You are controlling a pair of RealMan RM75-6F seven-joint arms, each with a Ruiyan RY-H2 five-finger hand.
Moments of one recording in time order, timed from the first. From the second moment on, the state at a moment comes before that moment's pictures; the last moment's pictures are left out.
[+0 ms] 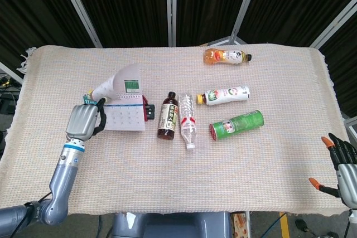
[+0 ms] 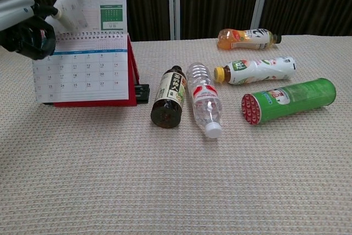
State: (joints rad) left arm -0.60 -1.42 -0.21 -1.72 1.05 1.30 0.46; right arm 0.00 -1.03 0.03 -1.62 -1.56 1.55 0.18
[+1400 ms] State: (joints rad) left arm -0.37 -1.26 -0.06 -1.76 1.22 1.43 0.32; right arm 0.01 -1.03 0.04 -1.62 -1.56 1.55 0.16
